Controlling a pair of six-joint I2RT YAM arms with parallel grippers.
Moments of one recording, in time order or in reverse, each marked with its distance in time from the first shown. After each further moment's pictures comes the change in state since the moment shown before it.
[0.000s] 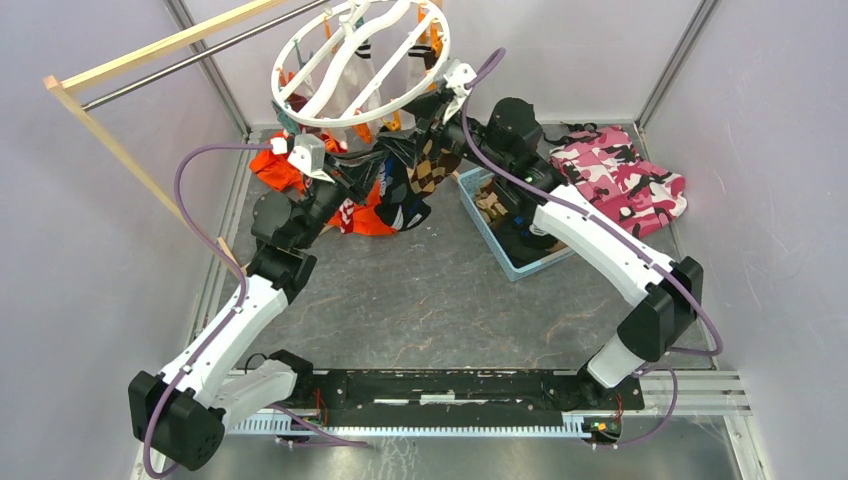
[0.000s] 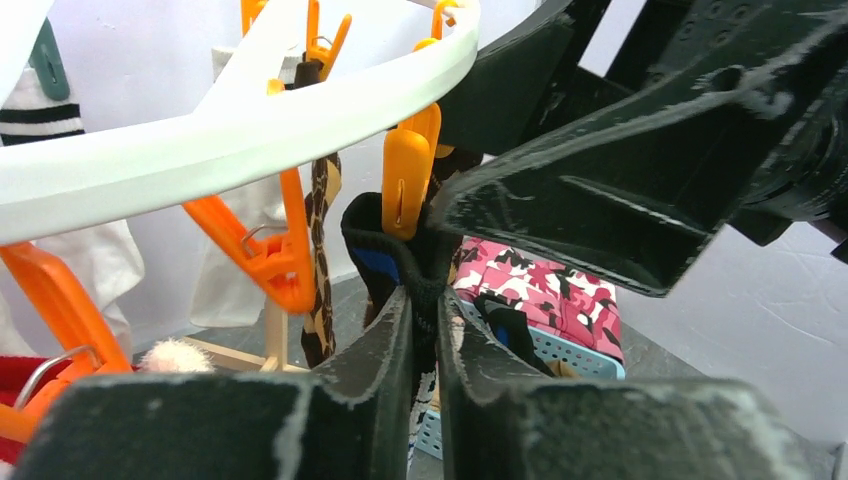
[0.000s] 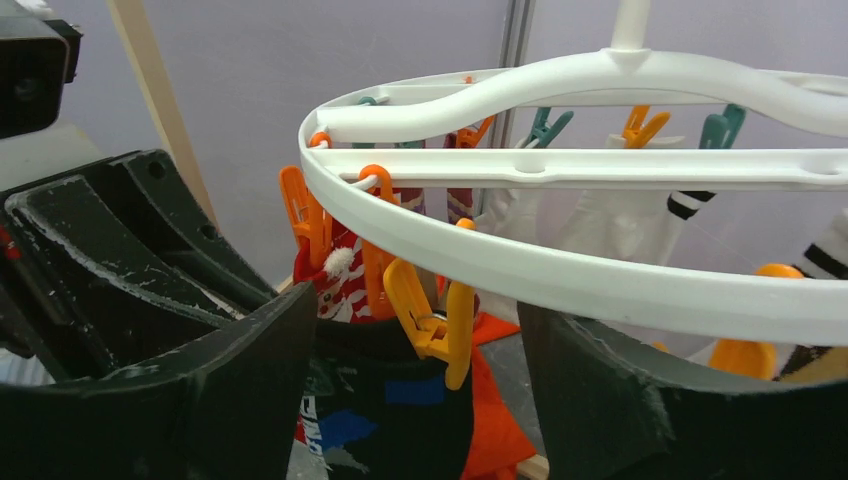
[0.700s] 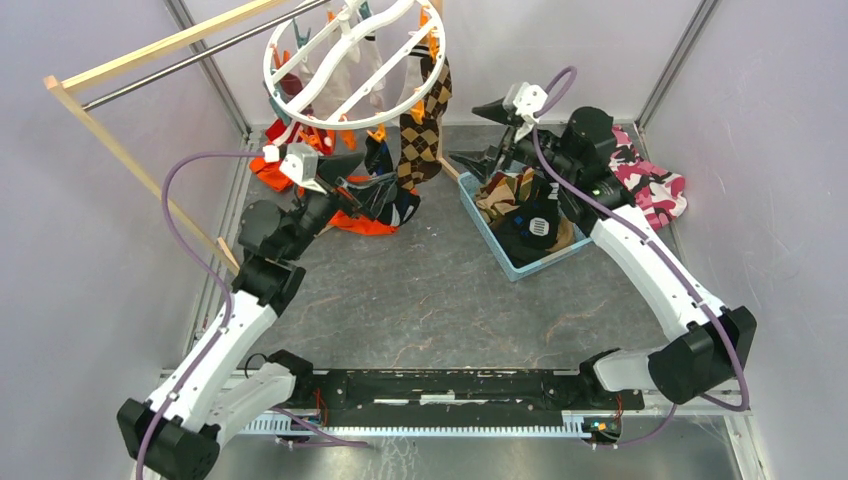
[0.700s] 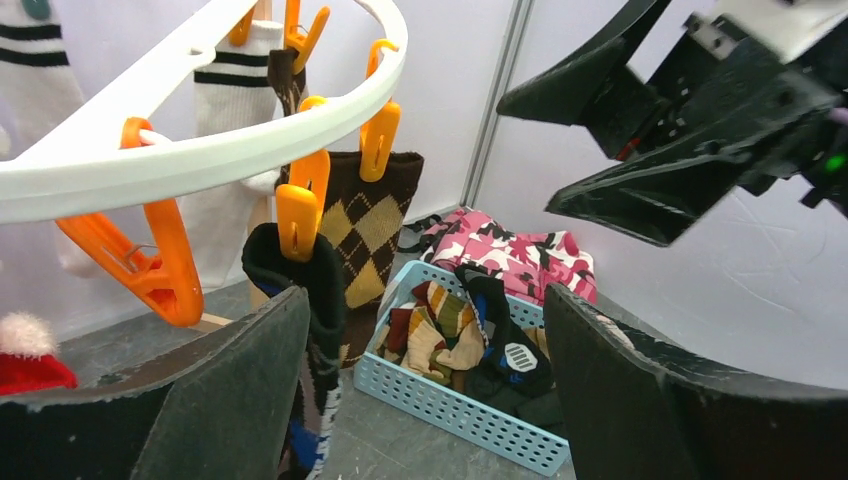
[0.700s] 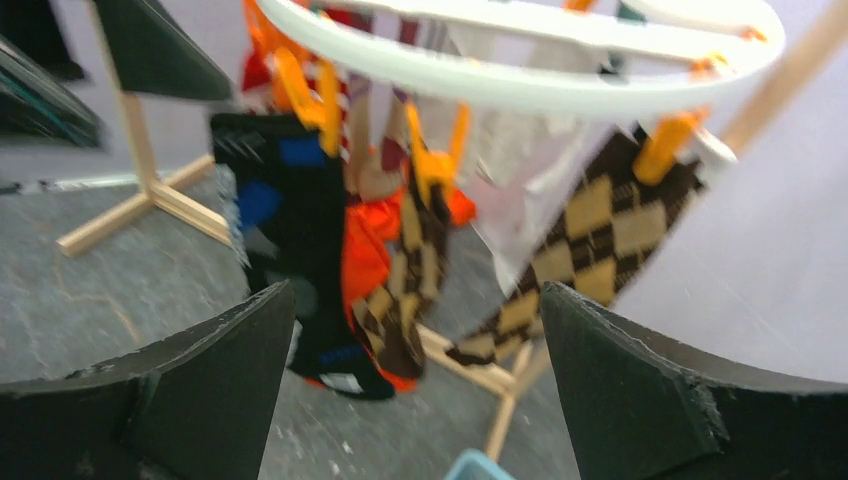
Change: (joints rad) left arm 0.003 -0.080 0.000 -0.129 0.033 -0.021; right arm -0.258 -0.264 -0.254 -0.083 -0.283 -0.209
